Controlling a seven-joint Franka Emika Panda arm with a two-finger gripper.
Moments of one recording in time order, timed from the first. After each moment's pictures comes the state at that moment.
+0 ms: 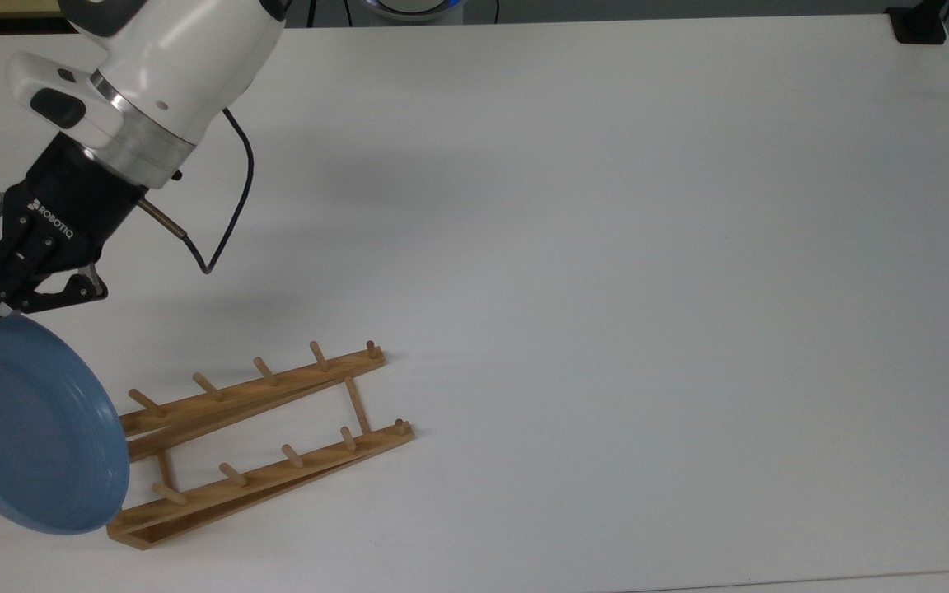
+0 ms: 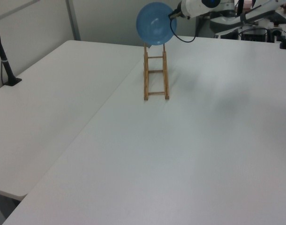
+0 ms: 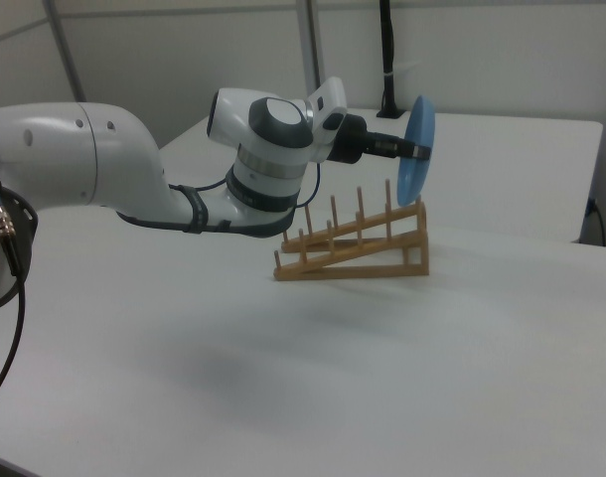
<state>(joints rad) -0.02 0.52 -0.34 -1.43 -1.19 2.77 1.17</state>
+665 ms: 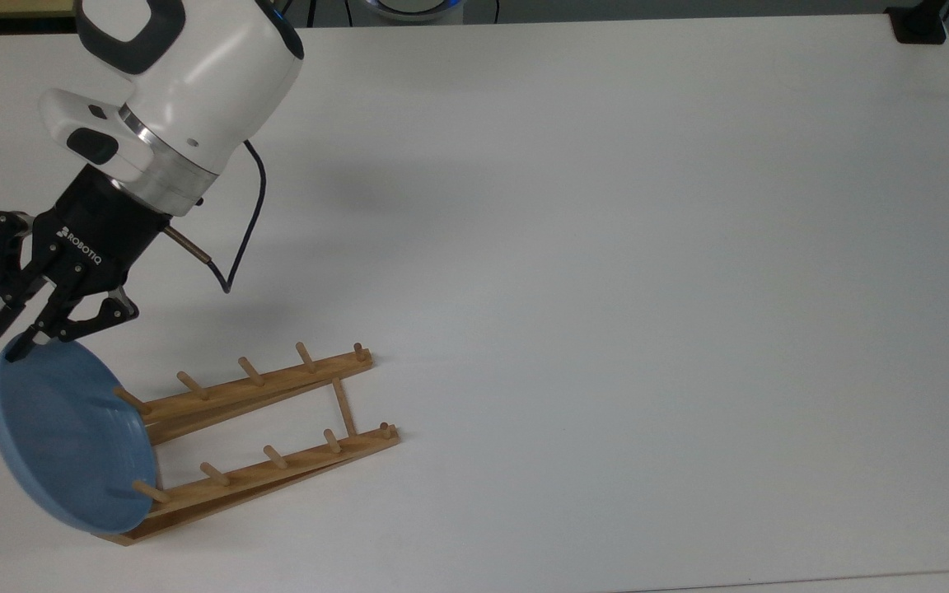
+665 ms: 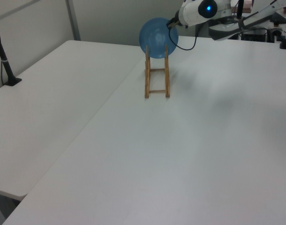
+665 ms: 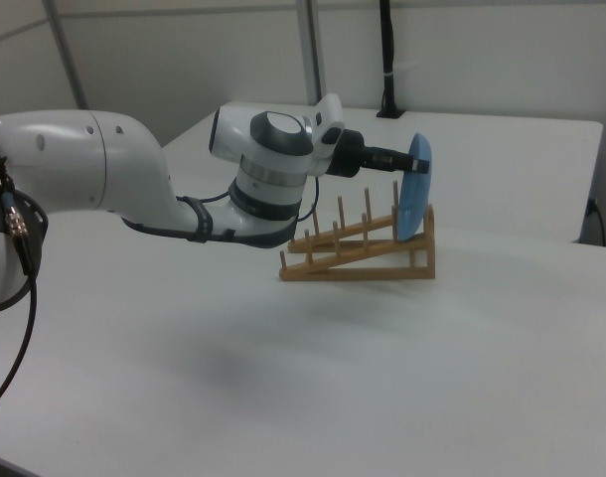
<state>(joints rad) -0.01 0.55 -0.34 -1.42 -1.26 2.77 1.22</state>
